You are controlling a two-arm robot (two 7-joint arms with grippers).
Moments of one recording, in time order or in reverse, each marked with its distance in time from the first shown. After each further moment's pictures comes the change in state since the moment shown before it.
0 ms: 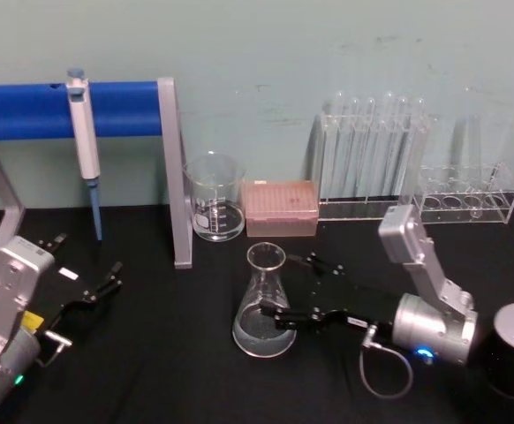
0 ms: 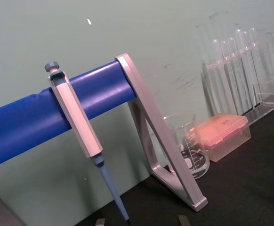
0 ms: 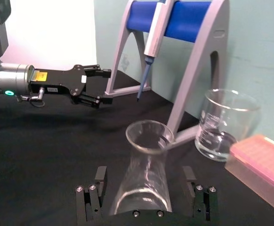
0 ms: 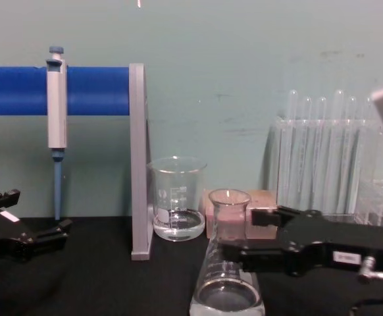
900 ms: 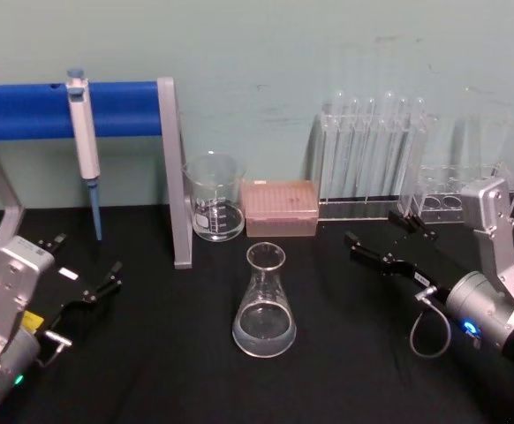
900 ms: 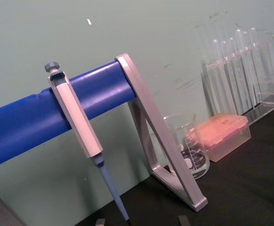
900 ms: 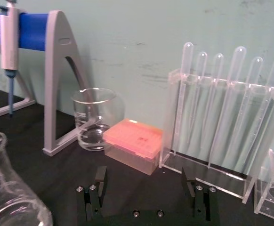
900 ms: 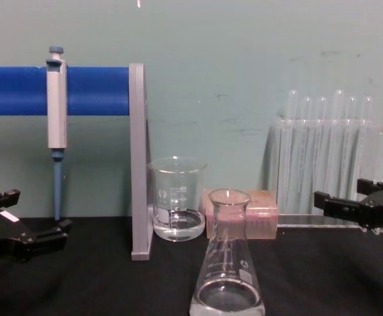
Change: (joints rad) left arm 0.000 0.000 0.000 0.000 0.000 0.000 0.000; right arm -0.101 -0.013 0.200 -0.041 -0.012 0.031 -0.359
